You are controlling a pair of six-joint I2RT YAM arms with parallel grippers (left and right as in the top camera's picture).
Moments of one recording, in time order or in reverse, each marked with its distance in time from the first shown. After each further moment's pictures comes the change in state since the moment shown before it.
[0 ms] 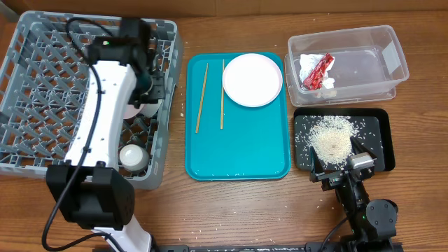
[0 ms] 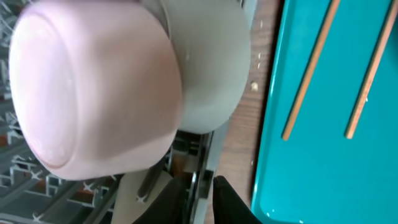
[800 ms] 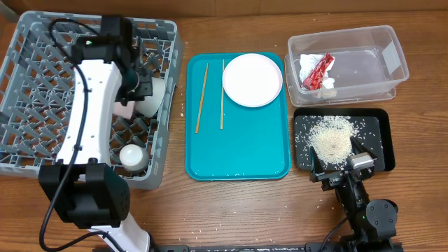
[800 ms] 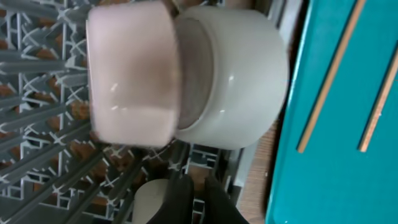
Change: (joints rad) left arm 0.082 0.011 0.009 0.025 0.037 0.064; right arm 0.000 0.000 0.000 0.000 0.000 0.000
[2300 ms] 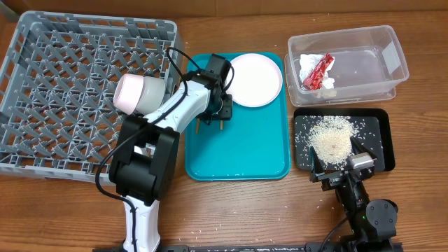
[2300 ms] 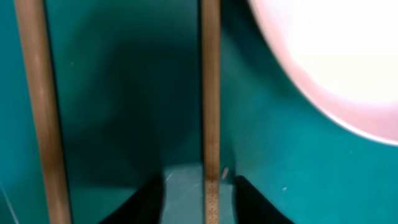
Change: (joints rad) left arm -0.411 0.255 -0.281 0.549 0.126 -0.271; right arm 0.000 0.000 0.000 0.000 0.000 0.000
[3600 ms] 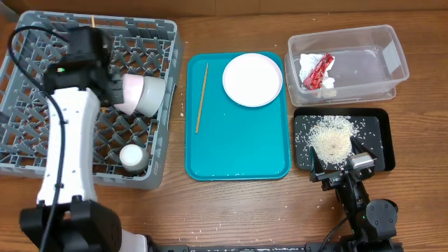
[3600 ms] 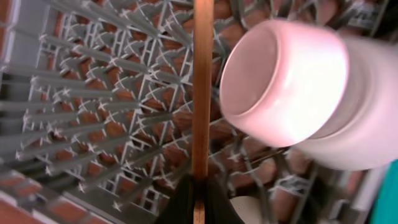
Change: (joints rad) left arm 0.555 -0.444 0.081 -0.353 -0.303 0.422; right arm 0.000 0.000 0.000 0.000 0.000 0.000
